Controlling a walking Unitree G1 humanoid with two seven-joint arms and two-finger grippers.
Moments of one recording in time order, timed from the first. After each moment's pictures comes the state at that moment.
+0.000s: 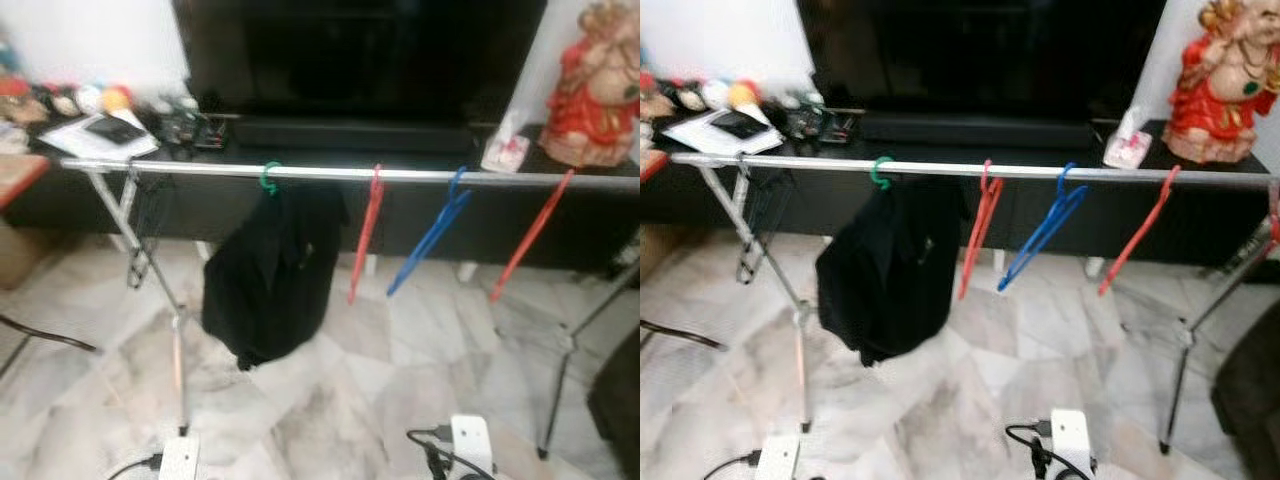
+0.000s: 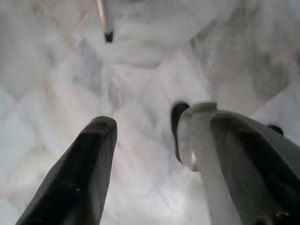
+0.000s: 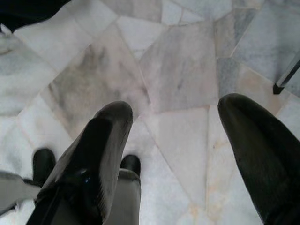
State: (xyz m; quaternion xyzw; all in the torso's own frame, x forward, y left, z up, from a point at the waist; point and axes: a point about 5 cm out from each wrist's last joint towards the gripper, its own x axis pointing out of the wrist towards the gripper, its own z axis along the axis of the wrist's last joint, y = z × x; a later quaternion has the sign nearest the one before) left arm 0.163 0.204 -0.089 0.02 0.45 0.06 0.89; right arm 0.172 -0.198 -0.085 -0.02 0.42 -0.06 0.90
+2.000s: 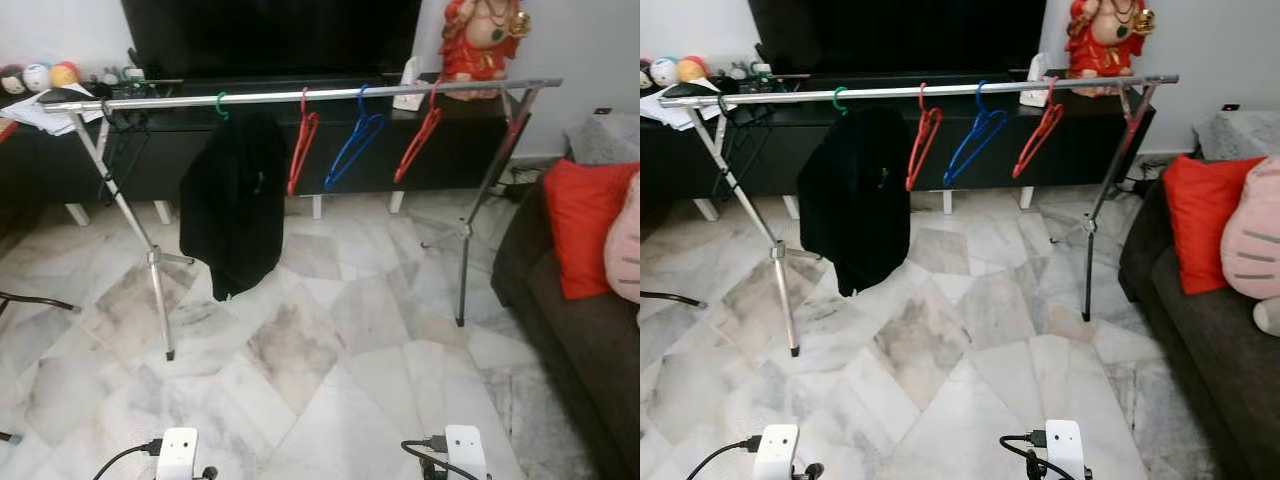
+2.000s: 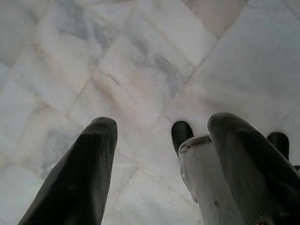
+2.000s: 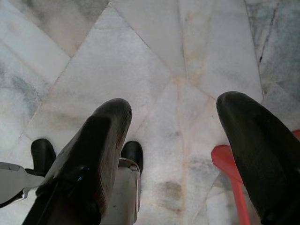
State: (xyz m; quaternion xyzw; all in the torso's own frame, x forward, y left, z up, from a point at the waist) left arm 0.175 0.208 -0.083 0.04 0.44 0.05 0.90; right arm 0.165 -0.189 -0.090 -0.02 0.44 -0.05 0.89
